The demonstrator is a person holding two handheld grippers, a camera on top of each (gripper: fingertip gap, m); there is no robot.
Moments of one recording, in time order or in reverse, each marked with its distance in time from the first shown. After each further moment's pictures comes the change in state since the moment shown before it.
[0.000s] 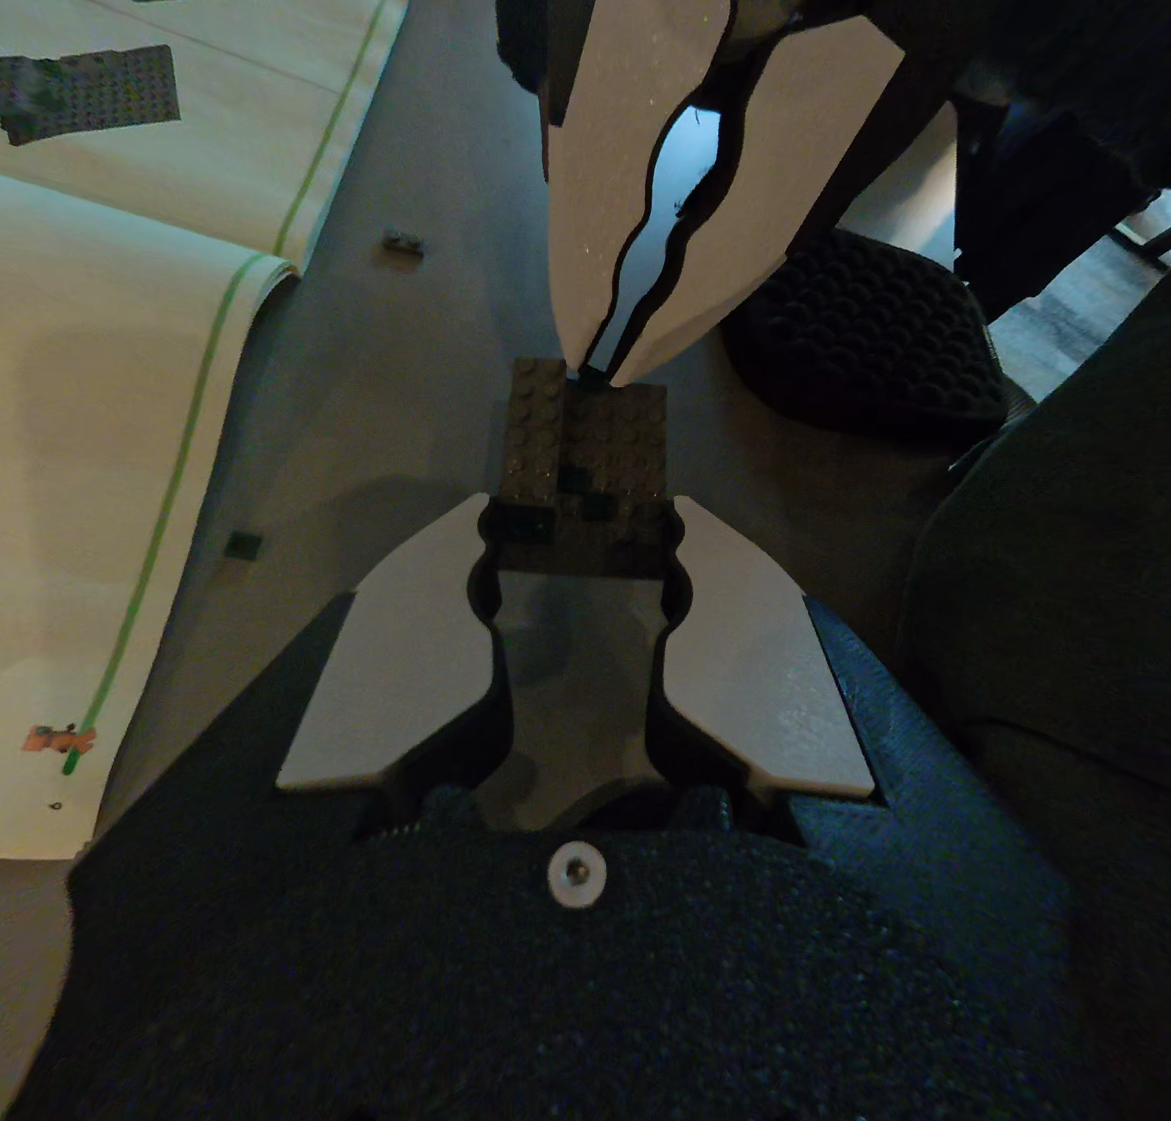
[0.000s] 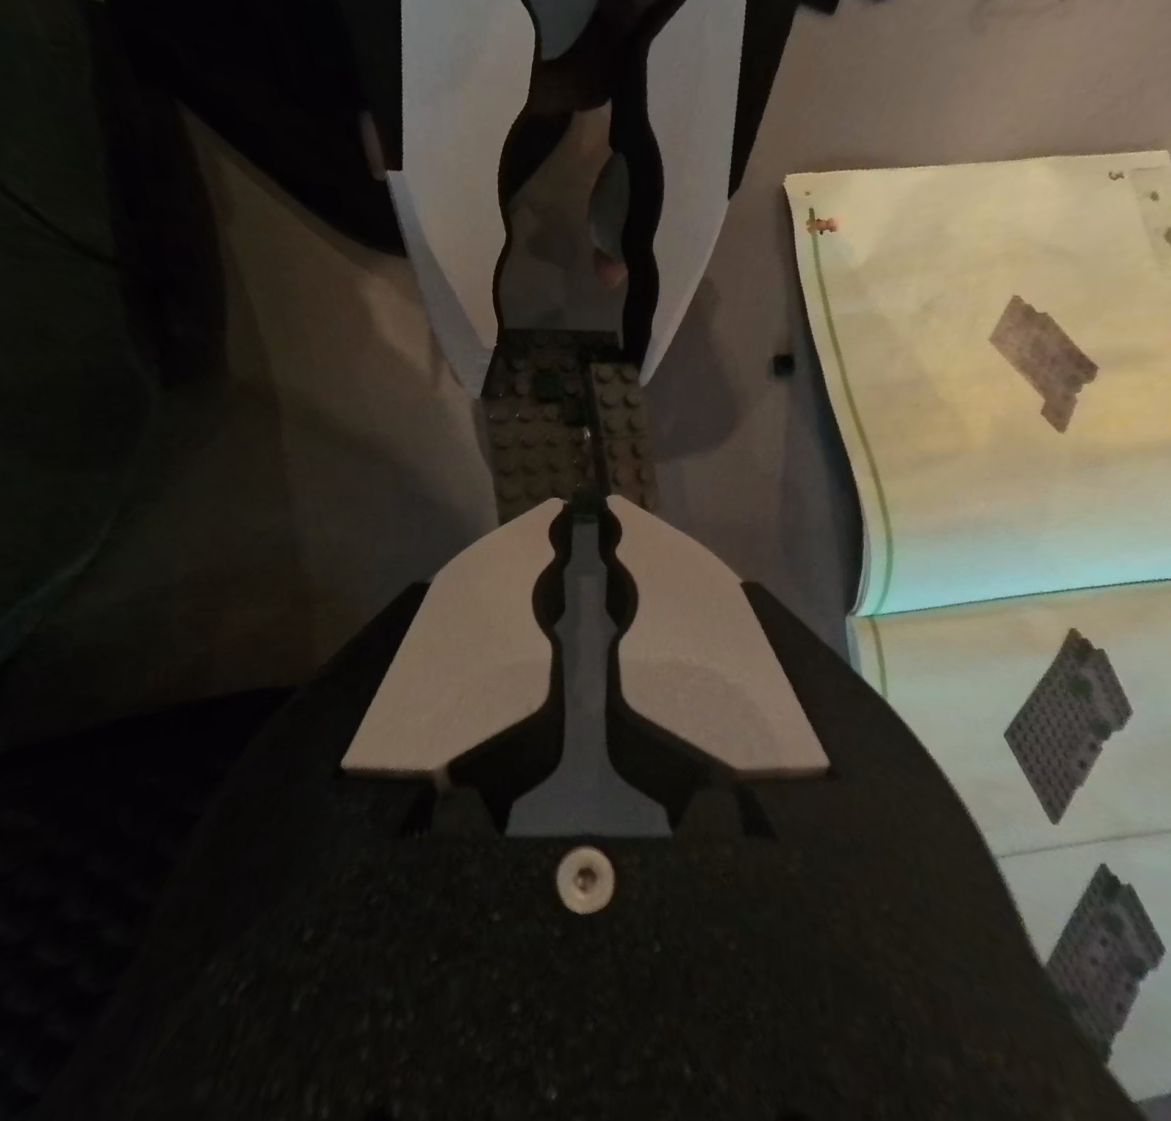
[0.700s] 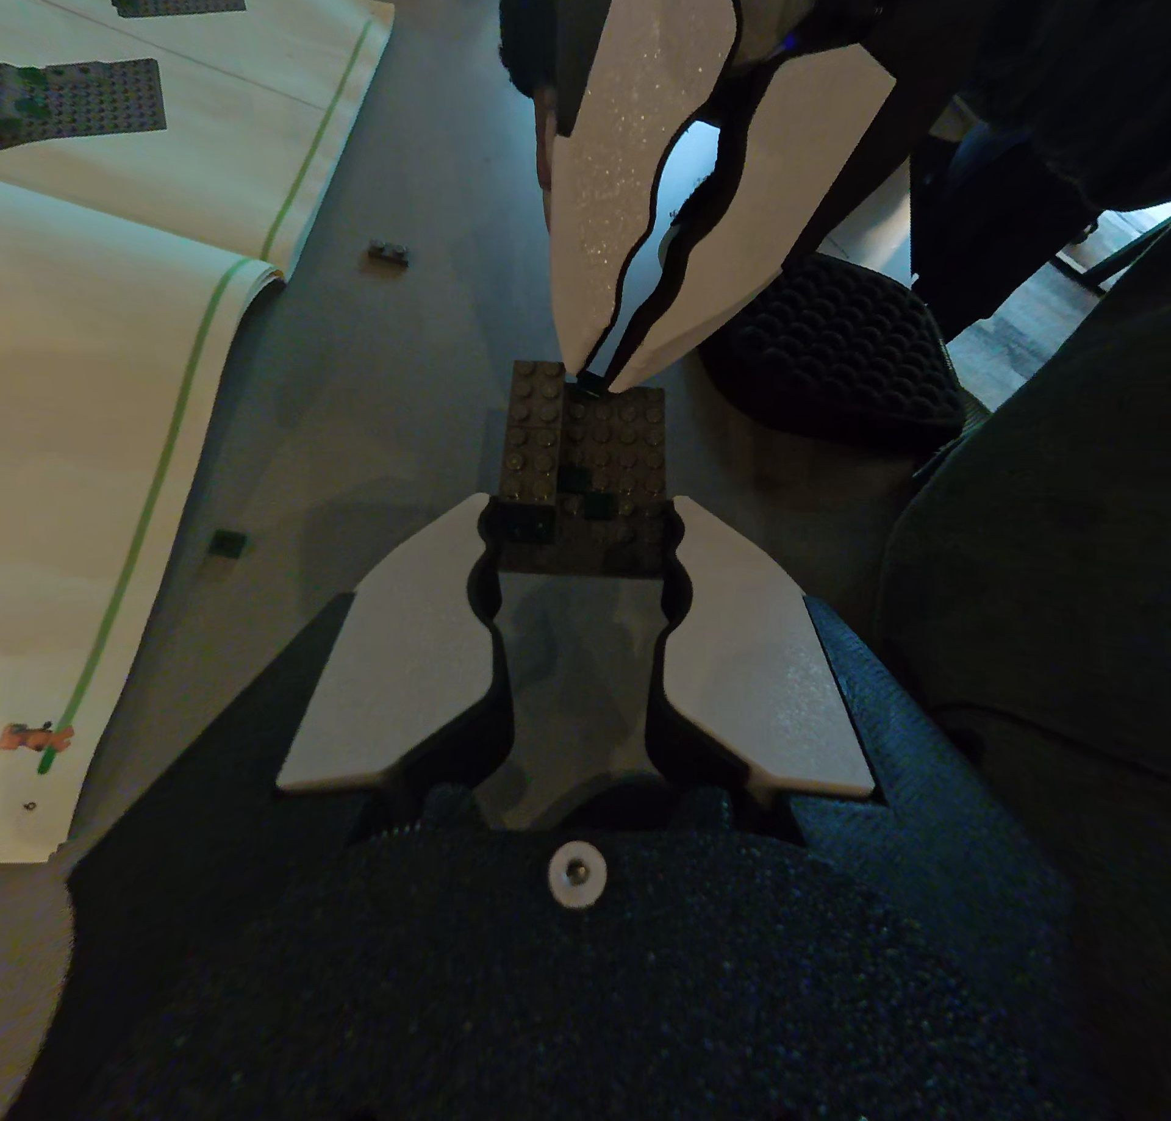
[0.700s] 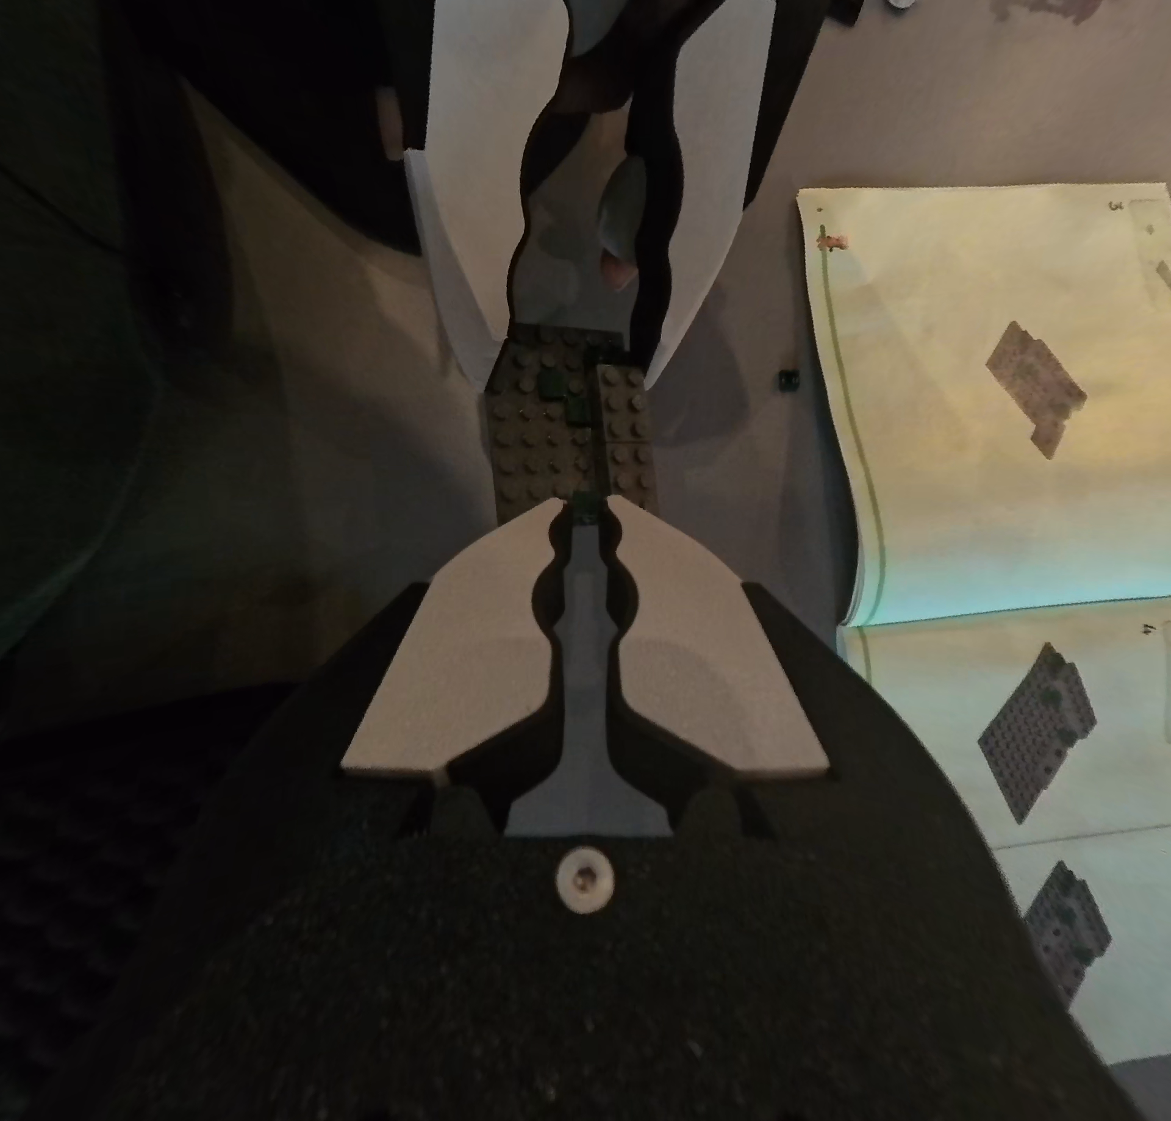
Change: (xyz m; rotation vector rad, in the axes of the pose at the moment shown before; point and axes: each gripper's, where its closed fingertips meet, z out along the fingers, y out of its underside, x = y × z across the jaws) left arm 0.004 -0.001 -0.005 0.035 0.041 -0.013; right arm -0.005 -0.005 -0.001 -0.033 0.005 -0.040
